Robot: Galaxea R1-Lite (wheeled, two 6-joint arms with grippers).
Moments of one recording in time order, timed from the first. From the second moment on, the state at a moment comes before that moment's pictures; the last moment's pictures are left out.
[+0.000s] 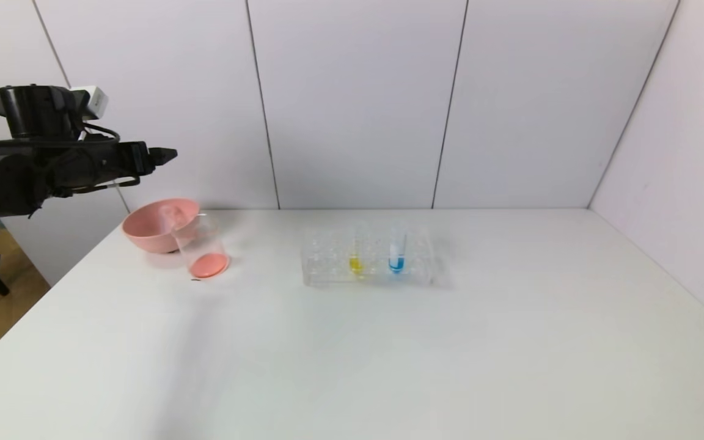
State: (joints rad) left arm 0.14 1.93 -1.38 -0.37 -0.16 -0.04; right arm 0.00 0.00 0.00 0.00 0.00 0.00
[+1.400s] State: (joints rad) left arm -0.26 1.40 -0.76 -0.42 -0.15 0.09; right arm 0.00 0.00 0.00 0.00 0.00 0.00
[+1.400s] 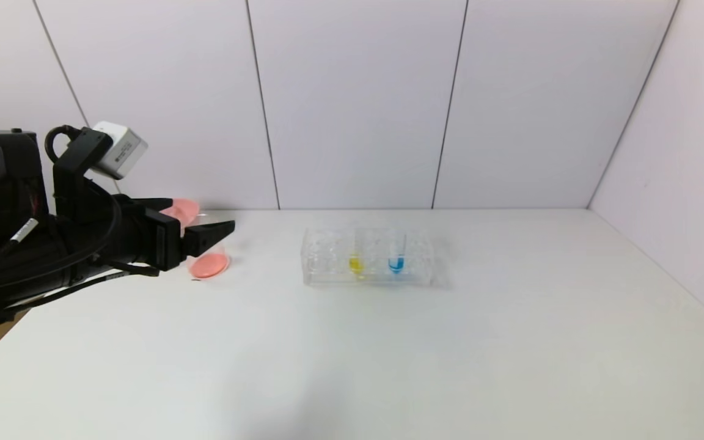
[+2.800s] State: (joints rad) left arm -0.46 1.86 -0.64 -1.07 -0.16 -0.03; right arm 0.00 0.00 0.00 0.00 0.00 0.00
